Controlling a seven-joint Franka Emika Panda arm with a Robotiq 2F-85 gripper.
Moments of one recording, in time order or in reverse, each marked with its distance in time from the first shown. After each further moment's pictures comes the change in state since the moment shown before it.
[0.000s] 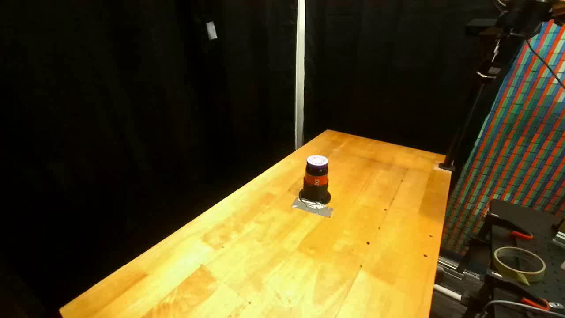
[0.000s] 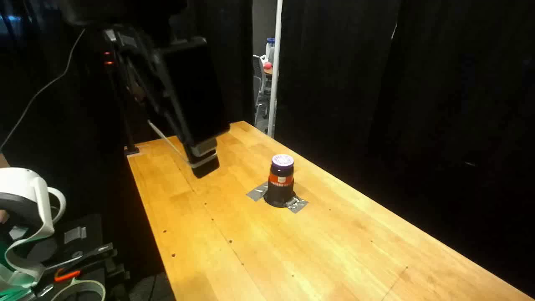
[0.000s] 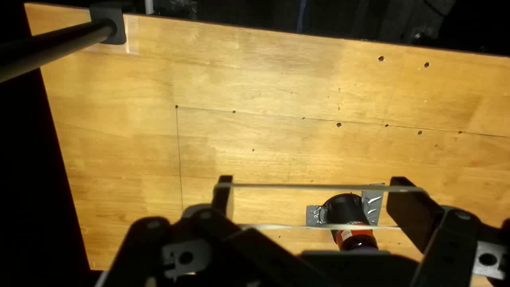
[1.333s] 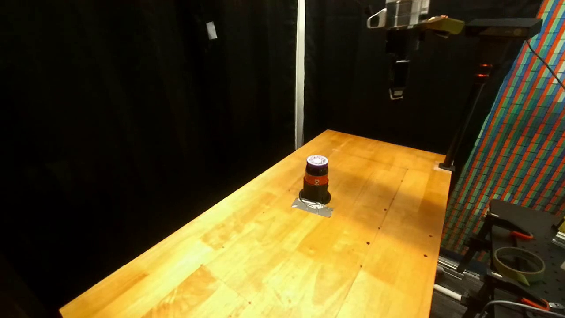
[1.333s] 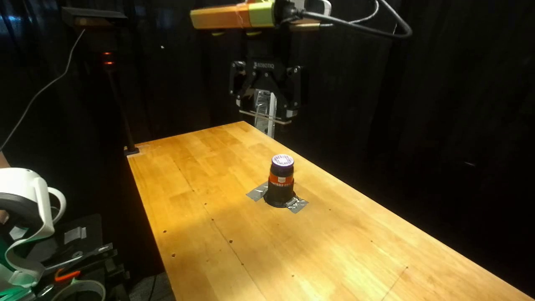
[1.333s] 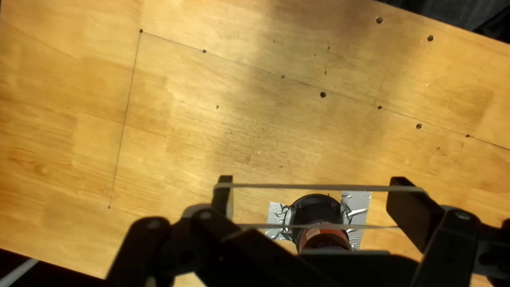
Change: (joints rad) arm 0.103 0.692 0.263 0.539 0.002 -0.103 0.119
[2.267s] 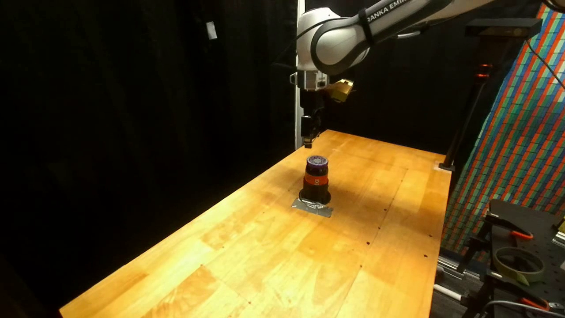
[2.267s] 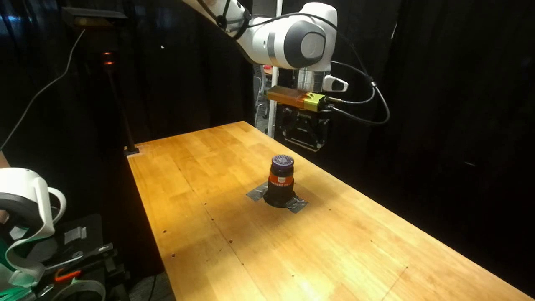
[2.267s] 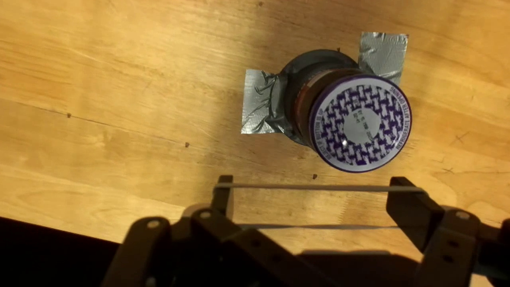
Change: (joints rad) arm 0.036 0.694 0.079 0.626 0.034 0.108 0.145
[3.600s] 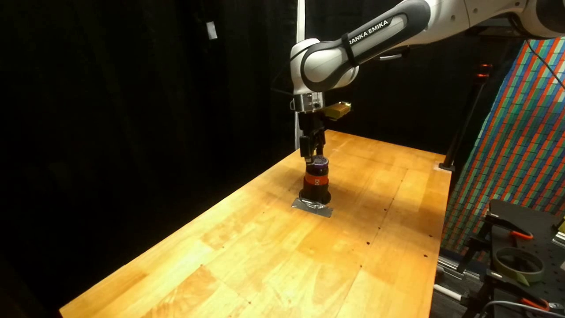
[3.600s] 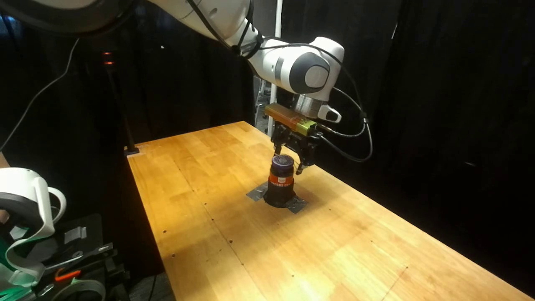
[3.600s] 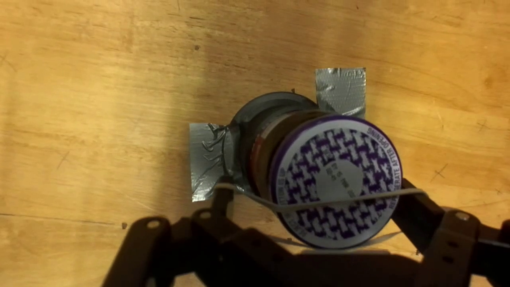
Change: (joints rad) arm -0.018 0.135 0.020 0.099 0.107 -0.140 0.035
